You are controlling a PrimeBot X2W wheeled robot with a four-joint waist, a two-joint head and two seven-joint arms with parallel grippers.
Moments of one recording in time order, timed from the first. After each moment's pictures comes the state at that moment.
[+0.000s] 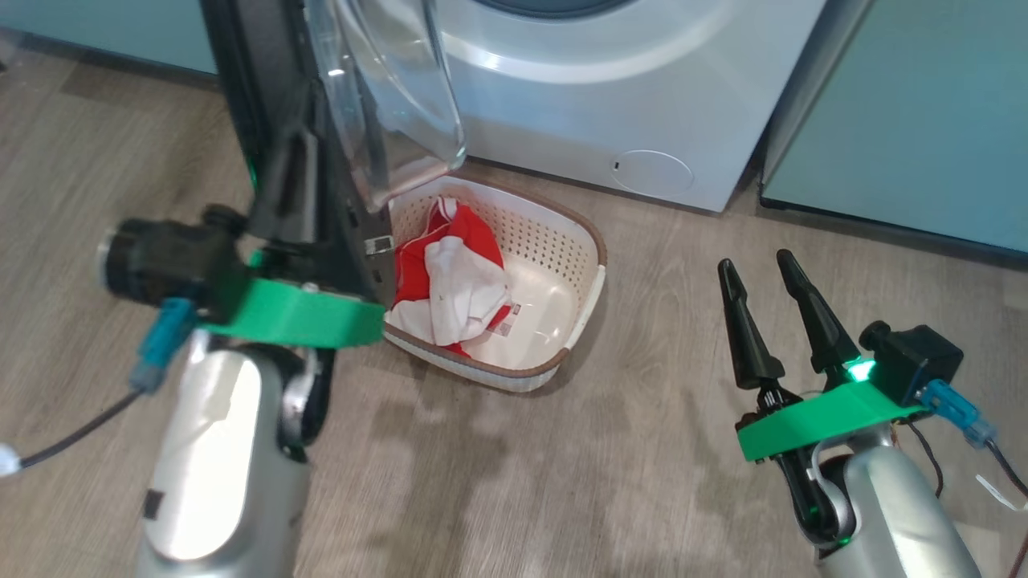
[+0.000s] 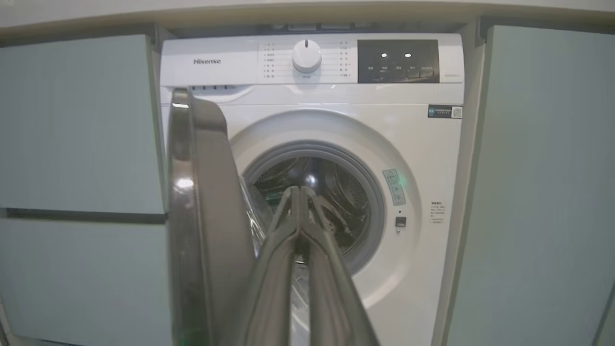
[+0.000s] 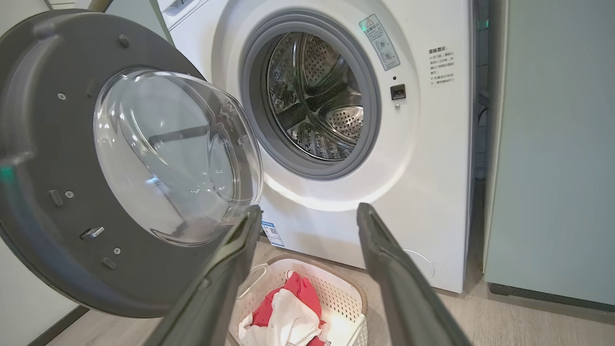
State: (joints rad) left arm -0.39 0.04 -0.17 -0.02 -0.17 0.02 -0.26; right arm -0.16 -0.06 0.11 0.19 0.34 0.13 -0.25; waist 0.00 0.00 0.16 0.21
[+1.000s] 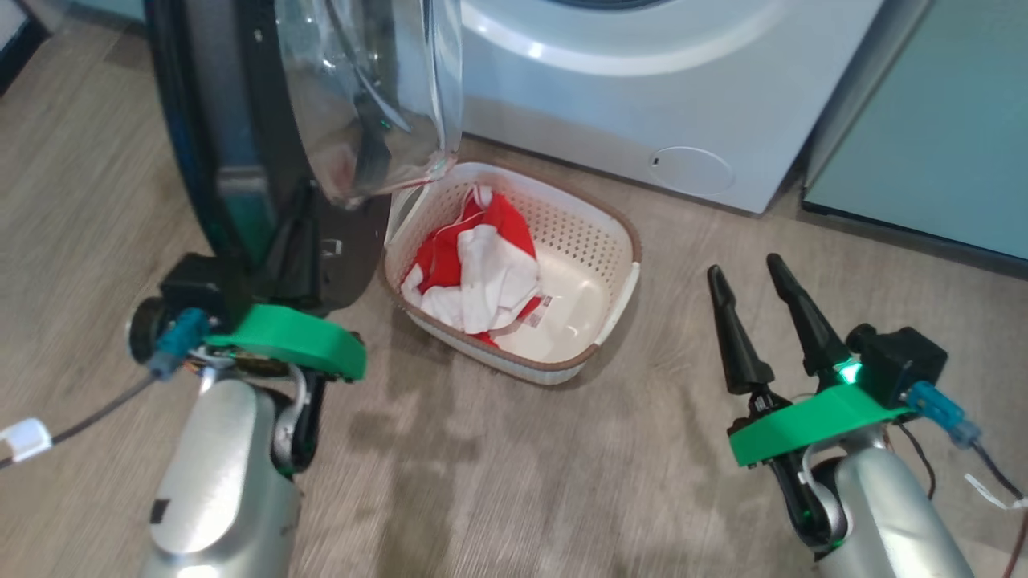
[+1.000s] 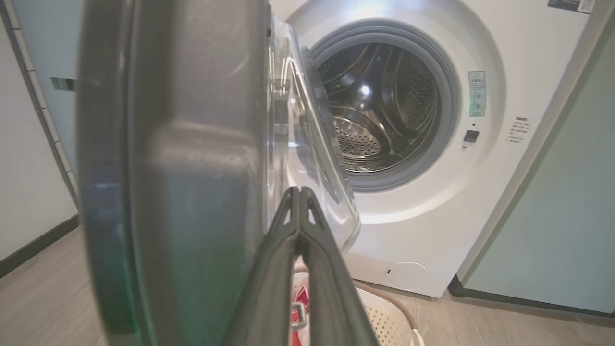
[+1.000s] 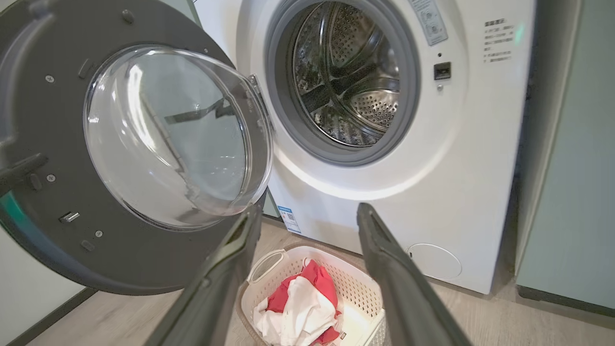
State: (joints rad) left arm -0.37 0.03 -0.13 0.28 -0.23 0.02 -0.26; right arm -0.16 -0.06 0.12 0.20 0.31 0.13 -0.25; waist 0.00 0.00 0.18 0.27
